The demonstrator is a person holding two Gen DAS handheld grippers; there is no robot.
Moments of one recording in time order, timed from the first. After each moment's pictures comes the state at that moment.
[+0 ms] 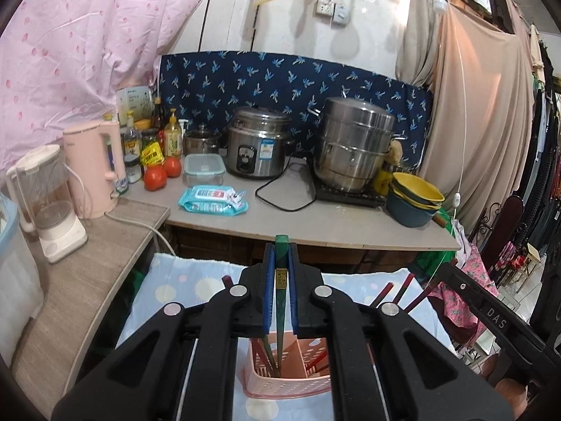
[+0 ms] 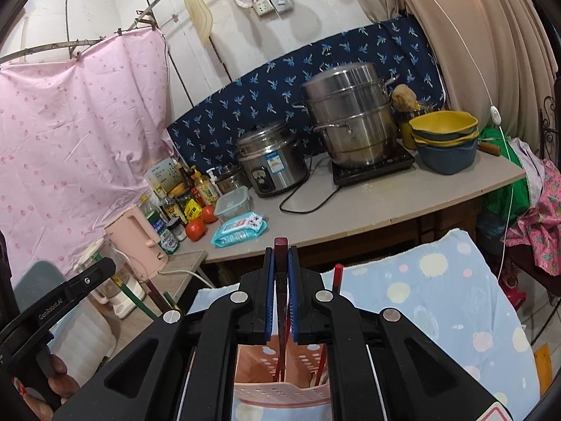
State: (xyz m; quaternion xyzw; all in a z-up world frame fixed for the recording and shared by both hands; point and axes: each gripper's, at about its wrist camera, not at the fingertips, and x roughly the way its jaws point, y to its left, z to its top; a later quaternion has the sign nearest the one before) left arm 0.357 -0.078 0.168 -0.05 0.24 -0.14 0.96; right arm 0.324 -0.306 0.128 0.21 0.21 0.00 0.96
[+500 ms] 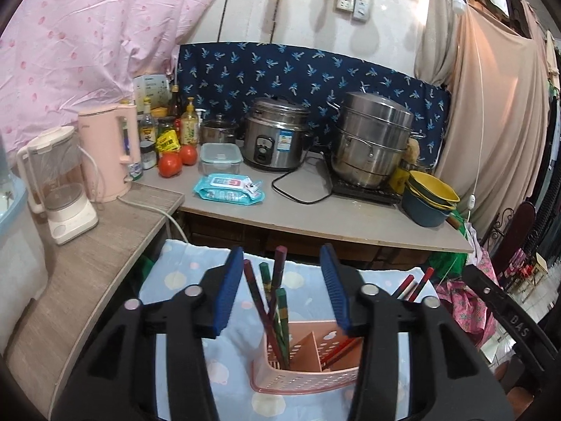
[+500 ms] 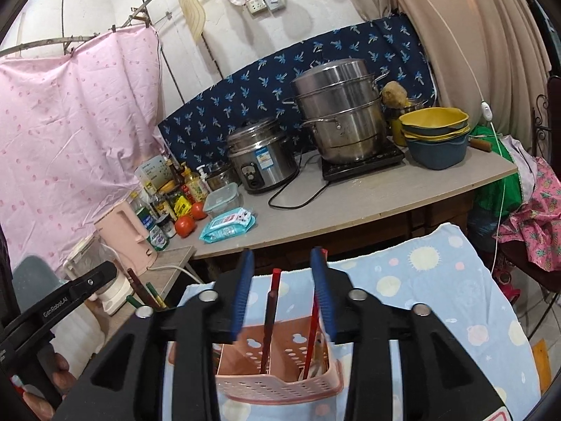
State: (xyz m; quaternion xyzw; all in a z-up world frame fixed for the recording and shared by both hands) left arm 0.357 -0.066 0.152 -0.06 0.25 -0.11 0.96; right arm 0.315 -0.307 0.118 0.20 0.20 -0.02 0.96
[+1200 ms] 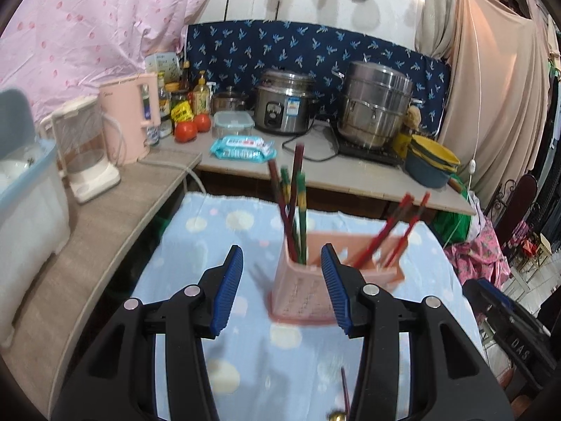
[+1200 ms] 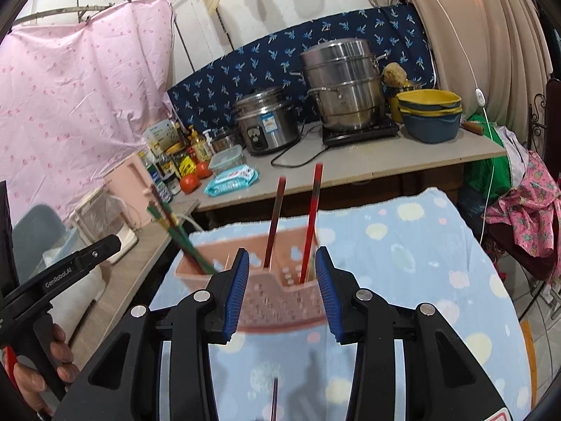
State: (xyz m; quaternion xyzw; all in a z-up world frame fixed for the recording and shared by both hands) left arm 0.280 -0.047 0.112 -0.04 0.30 -0.10 0.95; right arm 0.231 -0.274 0.080 0.16 0.27 0.00 0.95
